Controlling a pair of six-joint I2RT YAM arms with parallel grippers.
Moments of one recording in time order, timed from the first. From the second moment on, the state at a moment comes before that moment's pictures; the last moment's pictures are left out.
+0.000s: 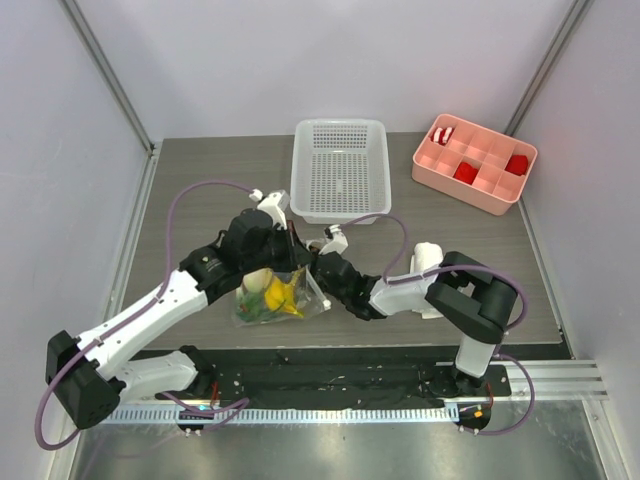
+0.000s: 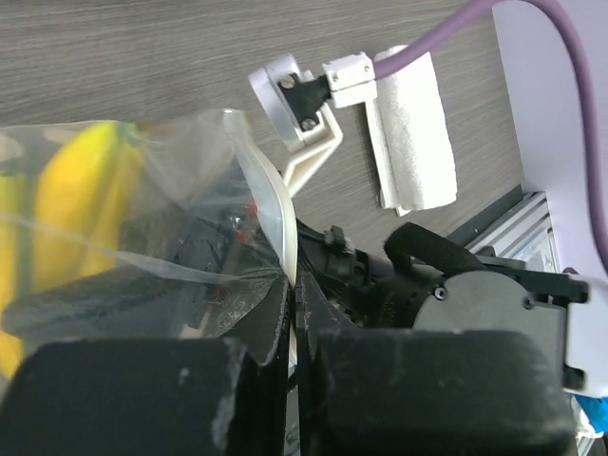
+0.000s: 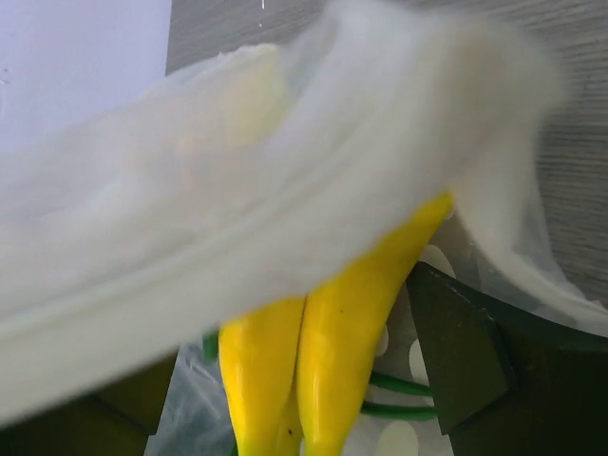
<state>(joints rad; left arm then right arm) -0.75 1.10 0.94 -0.38 0.07 -0.68 1.03 1.76 0.77 0.61 0.22 1.08</state>
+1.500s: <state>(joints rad) -0.79 1.04 1.00 -0.55 -0.29 -0.61 1.12 1.63 0.46 1.09 0.24 0.68</state>
